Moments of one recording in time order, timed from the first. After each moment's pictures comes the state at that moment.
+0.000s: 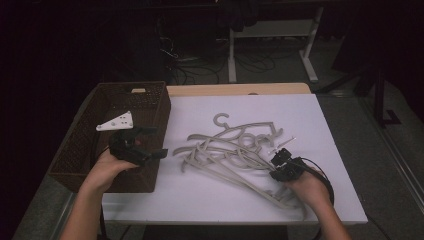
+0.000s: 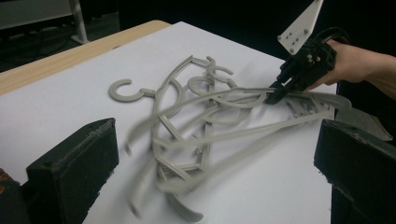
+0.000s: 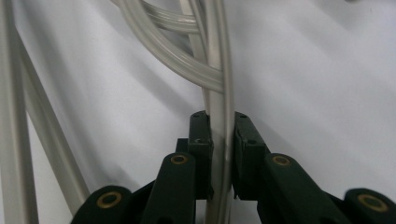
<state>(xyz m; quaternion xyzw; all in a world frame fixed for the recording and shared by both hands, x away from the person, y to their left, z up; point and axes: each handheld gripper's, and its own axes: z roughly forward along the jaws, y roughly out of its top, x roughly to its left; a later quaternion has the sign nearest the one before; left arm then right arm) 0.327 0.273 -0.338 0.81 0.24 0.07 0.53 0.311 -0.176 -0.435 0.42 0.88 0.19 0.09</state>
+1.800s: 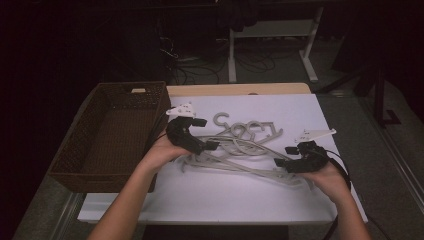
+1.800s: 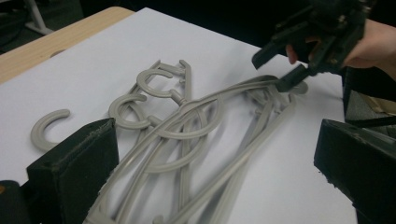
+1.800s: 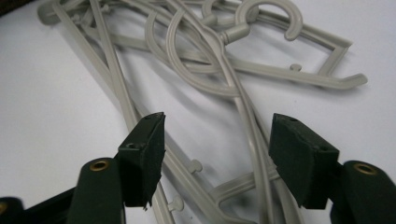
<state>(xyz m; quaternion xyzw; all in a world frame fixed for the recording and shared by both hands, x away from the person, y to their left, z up) 0.379 0.138 -0.353 0.84 0.20 0.03 0.50 0.311 -0.231 -0.411 0.39 0.83 0.38 0.12</state>
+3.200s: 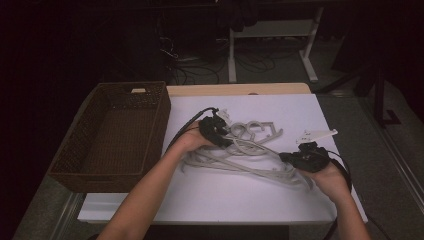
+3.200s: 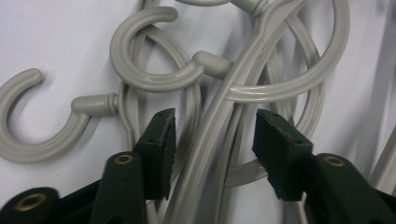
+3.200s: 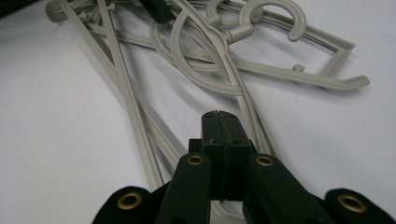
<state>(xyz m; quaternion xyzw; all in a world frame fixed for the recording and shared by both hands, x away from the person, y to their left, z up) 0.452 0.067 -0.427 0.95 0.12 0.05 0.28 0.311 -0.235 -0.409 0.38 0.83 0.39 0.12</state>
